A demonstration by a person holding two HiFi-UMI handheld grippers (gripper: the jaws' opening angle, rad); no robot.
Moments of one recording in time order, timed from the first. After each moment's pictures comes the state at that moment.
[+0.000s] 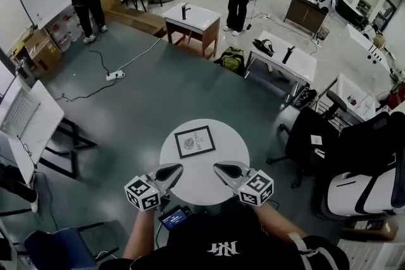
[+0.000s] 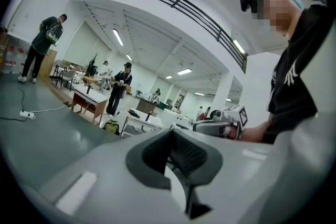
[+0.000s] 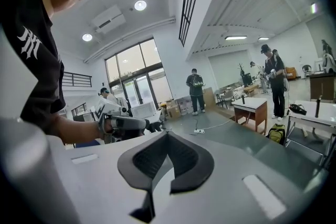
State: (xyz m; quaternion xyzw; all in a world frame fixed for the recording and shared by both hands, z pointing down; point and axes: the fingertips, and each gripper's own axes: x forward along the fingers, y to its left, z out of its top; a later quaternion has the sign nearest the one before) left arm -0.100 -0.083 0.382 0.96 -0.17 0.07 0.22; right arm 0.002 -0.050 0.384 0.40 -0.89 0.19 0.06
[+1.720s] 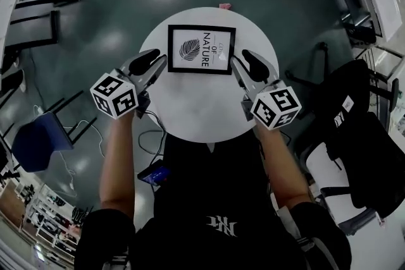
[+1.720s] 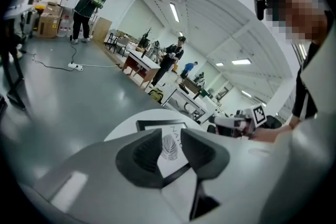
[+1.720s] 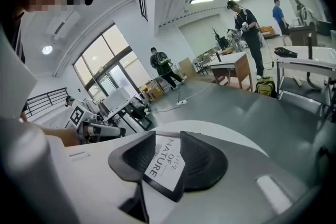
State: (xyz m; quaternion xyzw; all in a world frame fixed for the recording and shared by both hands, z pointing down) left arm -0.108 -0.291 0.696 0.83 -0.35 0.18 0.40; right arm 0.090 -0.289 0.697 0.41 -0.82 0.37 0.11
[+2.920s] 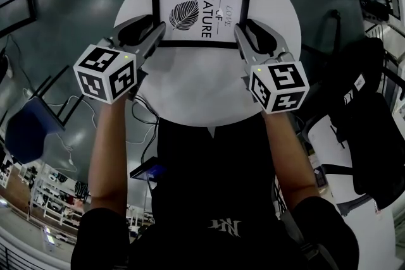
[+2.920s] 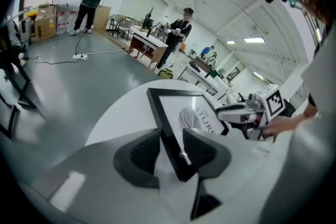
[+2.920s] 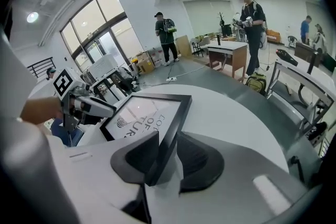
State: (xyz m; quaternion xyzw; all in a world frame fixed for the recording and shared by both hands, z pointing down) left arm -0.097 -0.276 0.785 0.78 -0.35 0.30 0.42; right arm 0.083 -0.265 0.794 0.42 -0.78 0.37 0.28
